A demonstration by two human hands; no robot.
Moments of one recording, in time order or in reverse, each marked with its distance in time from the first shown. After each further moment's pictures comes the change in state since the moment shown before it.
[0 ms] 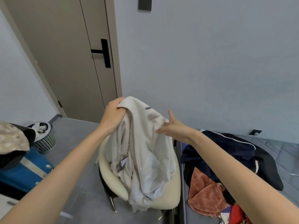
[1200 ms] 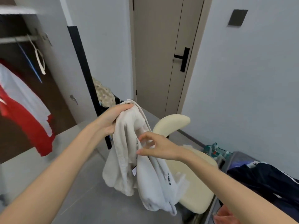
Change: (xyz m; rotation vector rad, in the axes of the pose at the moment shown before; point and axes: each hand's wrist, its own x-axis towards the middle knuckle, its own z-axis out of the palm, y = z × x) left_hand -0.233 0.055 -0.128 -0.720 0.224 -0.586; right_hand -0.124 0.025 0.177 -0.631 -0.628 -0.556
